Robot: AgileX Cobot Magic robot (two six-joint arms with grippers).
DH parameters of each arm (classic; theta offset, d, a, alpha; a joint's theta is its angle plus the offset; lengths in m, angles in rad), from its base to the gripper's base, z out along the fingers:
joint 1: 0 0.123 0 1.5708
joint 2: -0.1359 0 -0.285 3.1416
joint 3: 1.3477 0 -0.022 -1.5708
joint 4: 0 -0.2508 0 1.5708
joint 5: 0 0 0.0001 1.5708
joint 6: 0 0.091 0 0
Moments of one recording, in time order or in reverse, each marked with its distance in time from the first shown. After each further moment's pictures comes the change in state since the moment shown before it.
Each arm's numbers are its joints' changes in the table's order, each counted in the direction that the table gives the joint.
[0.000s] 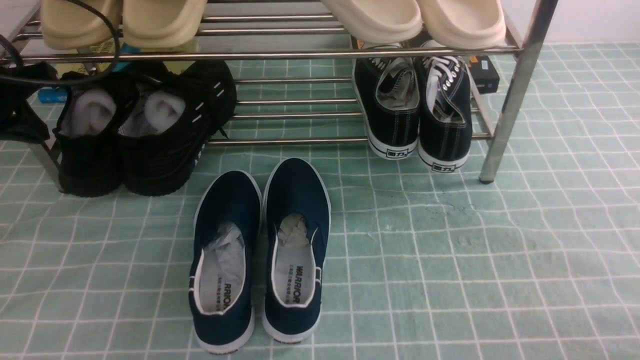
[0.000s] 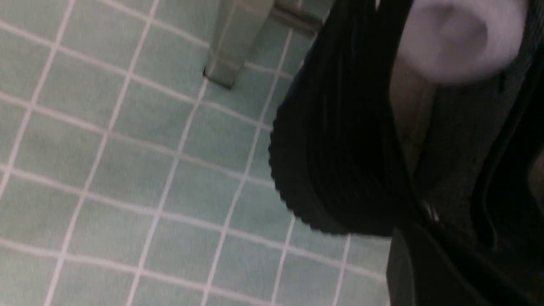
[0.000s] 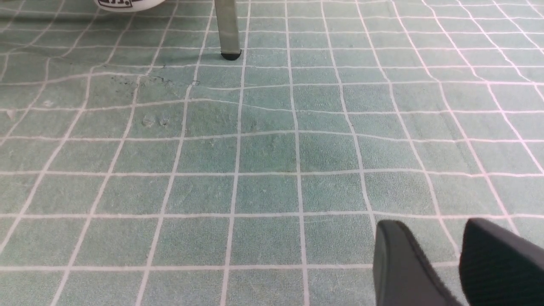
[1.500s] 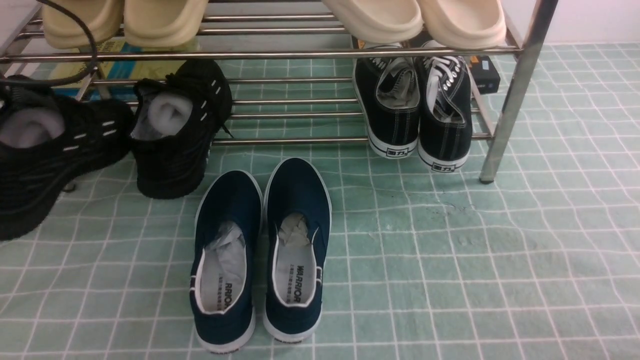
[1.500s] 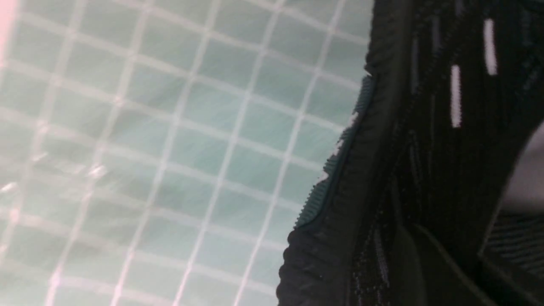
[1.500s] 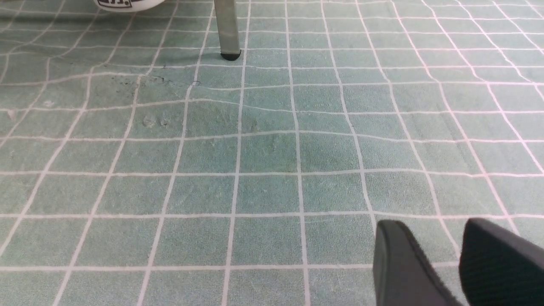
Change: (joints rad) right arm 0.000 0.000 0.000 0.000 0.000 0.000; left arm 0.002 0.227 0.013 -0.228 0.339 -0.130
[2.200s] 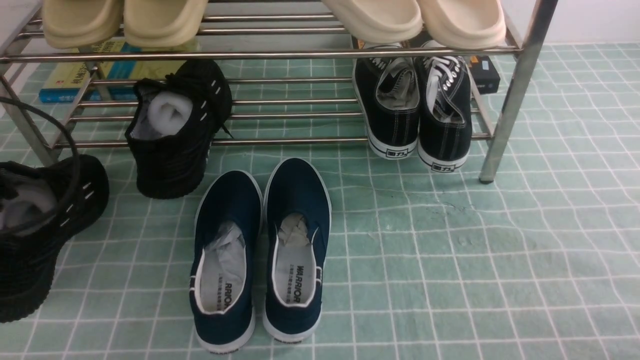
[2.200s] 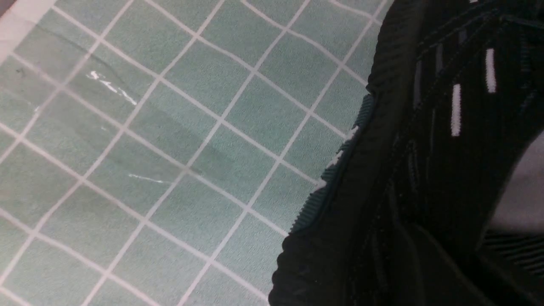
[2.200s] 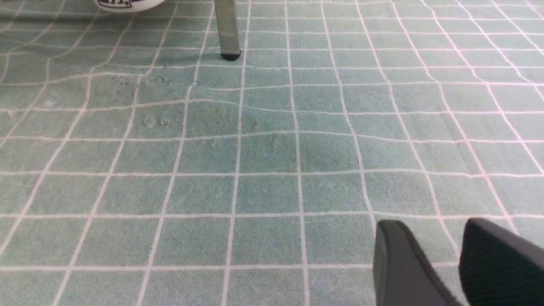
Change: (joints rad) right arm 0.000 0.000 0.000 0.000 0.000 0.000; left arm 0.000 0.214 0.590 -0.120 -0.552 -0.277
